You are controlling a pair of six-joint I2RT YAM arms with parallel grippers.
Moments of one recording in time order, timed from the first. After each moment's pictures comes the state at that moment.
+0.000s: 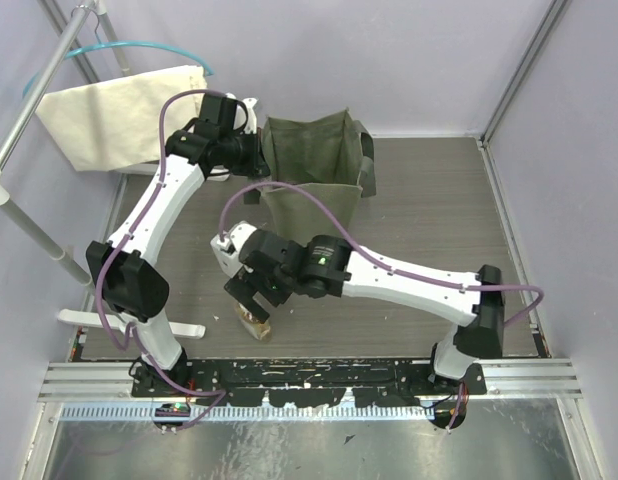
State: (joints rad) left arm -0.38 1.79 1.87 -0.83 0.24 -0.23; right arm 1.26 1.62 1.64 -0.88 0.17 0.24
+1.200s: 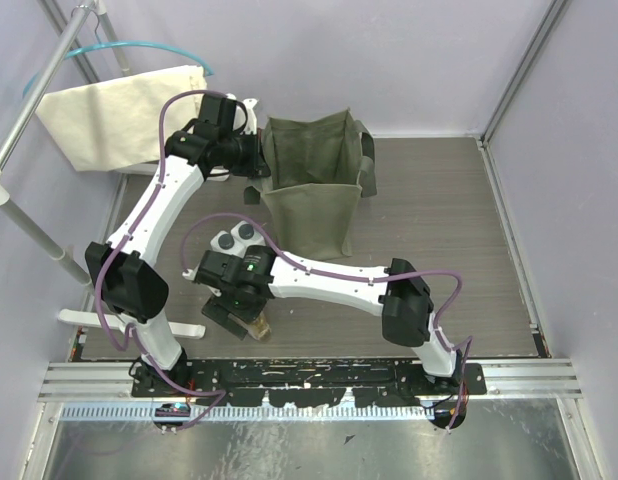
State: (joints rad) left arm -0.38 1.78 1.86 -0.82 0.25 -0.22; right arm 1.30 2.06 1.92 -1.05 0.01 0.22
